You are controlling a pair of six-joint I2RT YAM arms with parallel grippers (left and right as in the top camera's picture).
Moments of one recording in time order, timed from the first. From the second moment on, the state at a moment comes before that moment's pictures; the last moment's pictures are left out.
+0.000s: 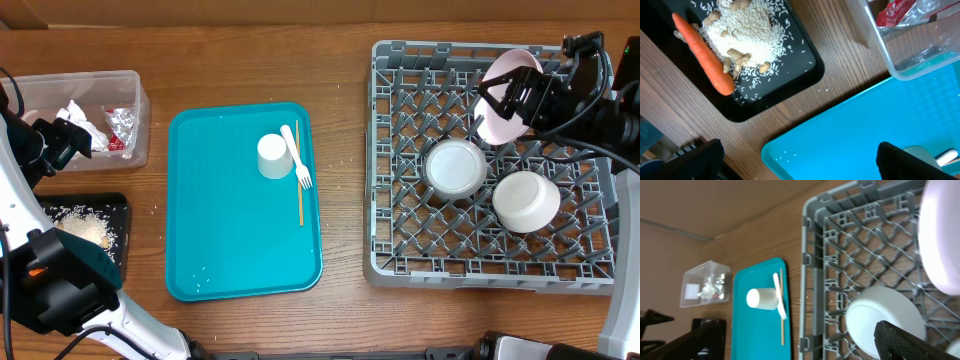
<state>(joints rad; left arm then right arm) 0.56 1.96 2.06 -1.65 0.00 -0.53 -0.23 1.46 1.64 -1.10 -0.67 0.20</state>
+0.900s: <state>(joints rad) 0.56 1.96 2.06 -1.61 0.12 -0.55 0.31 1.55 1.64 -0.74 -0.52 0.25</state>
